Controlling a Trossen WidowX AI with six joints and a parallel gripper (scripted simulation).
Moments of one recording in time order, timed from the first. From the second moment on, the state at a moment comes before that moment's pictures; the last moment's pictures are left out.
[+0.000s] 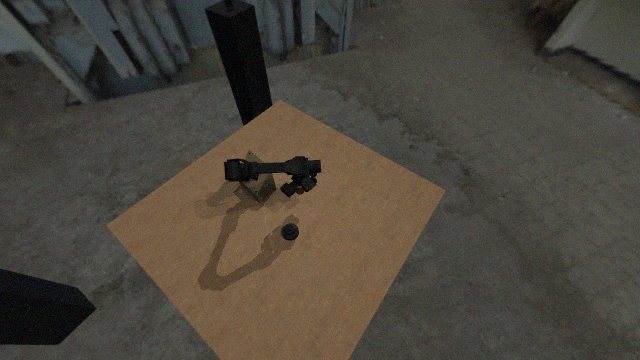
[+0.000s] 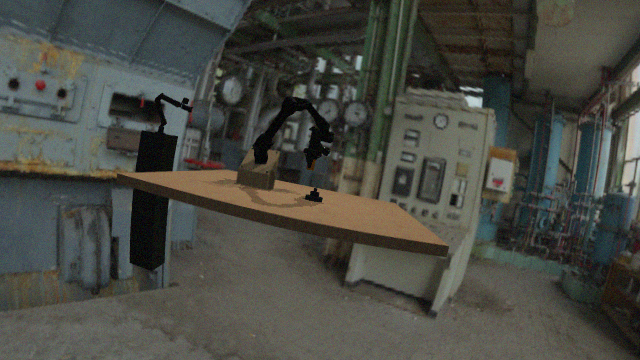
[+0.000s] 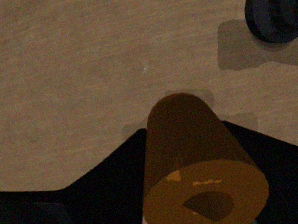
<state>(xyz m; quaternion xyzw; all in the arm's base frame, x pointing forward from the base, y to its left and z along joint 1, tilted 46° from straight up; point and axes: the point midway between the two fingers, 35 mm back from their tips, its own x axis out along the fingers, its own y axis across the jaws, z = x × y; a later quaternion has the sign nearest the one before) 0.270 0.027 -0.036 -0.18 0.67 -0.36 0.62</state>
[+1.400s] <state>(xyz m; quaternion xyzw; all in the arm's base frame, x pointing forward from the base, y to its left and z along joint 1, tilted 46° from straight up) 0.303 -0.066 0.005 -0.17 0.68 -0.36 0.62</state>
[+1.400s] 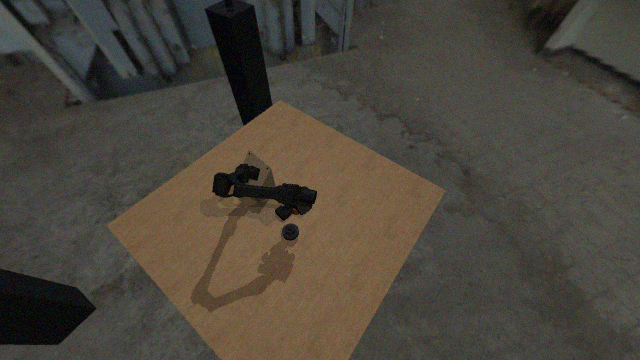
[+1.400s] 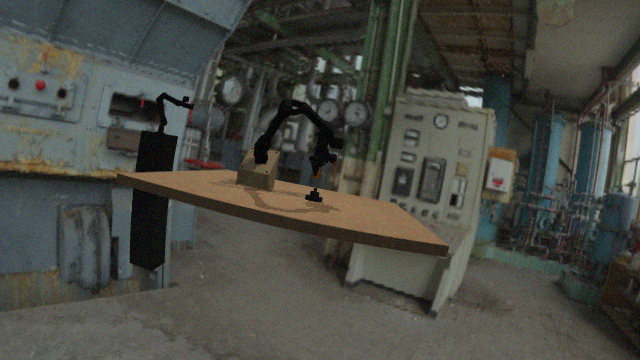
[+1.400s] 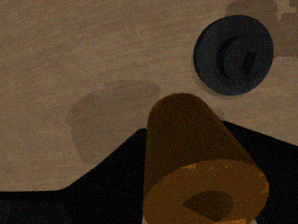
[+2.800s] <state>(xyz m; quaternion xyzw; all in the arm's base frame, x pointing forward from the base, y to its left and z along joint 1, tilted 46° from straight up) 0.304 -0.150 0.025 -0.18 0.67 -0.37 0.62</state>
